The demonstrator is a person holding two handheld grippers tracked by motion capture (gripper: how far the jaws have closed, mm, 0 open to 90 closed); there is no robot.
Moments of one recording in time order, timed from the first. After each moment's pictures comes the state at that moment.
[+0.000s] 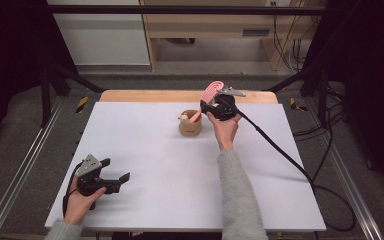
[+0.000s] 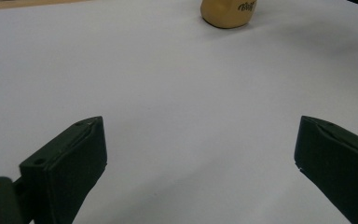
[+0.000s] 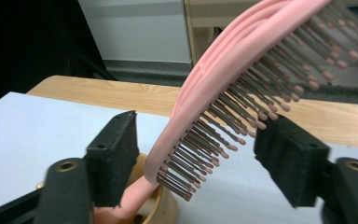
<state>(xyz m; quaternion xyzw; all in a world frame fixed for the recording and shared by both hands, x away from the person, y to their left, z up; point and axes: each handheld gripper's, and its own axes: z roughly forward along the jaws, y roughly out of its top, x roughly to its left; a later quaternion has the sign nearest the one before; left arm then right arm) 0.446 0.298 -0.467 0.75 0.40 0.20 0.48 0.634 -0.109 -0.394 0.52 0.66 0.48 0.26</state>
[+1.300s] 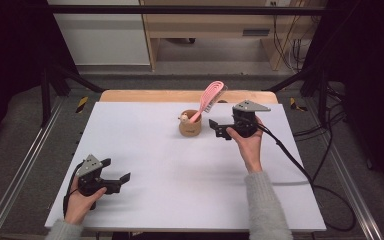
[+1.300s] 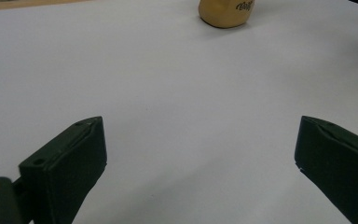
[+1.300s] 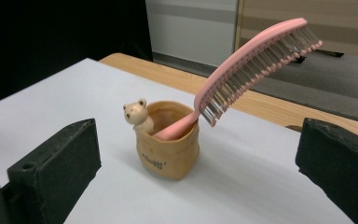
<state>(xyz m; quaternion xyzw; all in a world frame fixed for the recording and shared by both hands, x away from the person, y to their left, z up) 0.446 0.296 -0.468 0.76 0.40 0.20 0.48 0.553 -0.157 -0.370 0.40 0.72 0.51 0.23</state>
